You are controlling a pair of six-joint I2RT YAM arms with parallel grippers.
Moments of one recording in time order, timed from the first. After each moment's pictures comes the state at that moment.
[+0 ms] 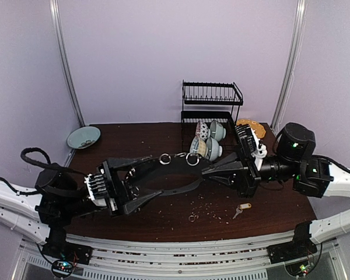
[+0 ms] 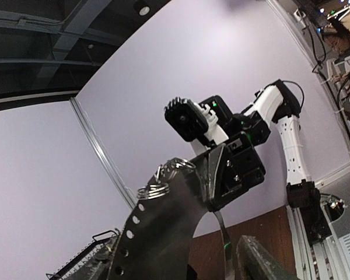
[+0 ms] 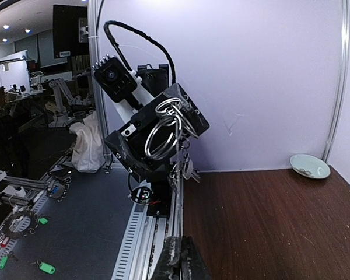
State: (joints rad) left arm -1.44 0.98 0.58 0.77 -0.04 0.59; right arm 1.08 0.98 0.84 0.16 -0.52 0.02
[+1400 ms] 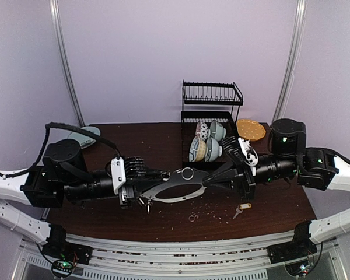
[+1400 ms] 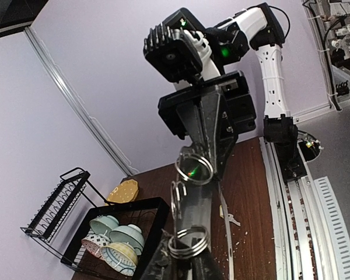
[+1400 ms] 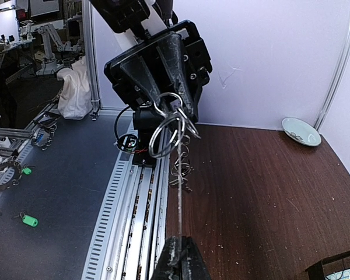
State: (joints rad) left arm -1.40 1.01 0.89 0.06 -0.10 0.48; right arm 1.08 1.00 0.96 -0.22 -0.48 -0.21
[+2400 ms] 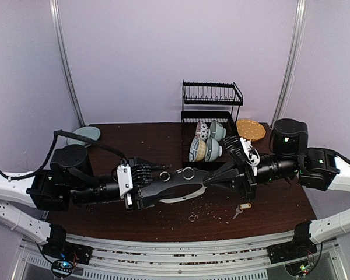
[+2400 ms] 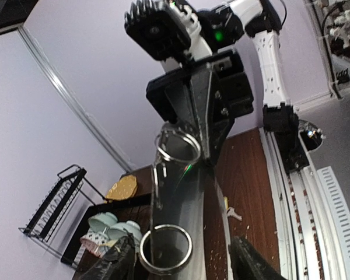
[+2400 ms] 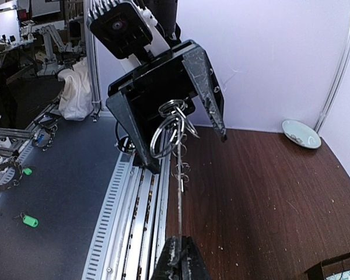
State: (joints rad) left arm -1.39 1.03 0.85 0.12 -0.09 0.51; right arm 1.08 0.99 0.96 -0.21 -0.48 -0.21
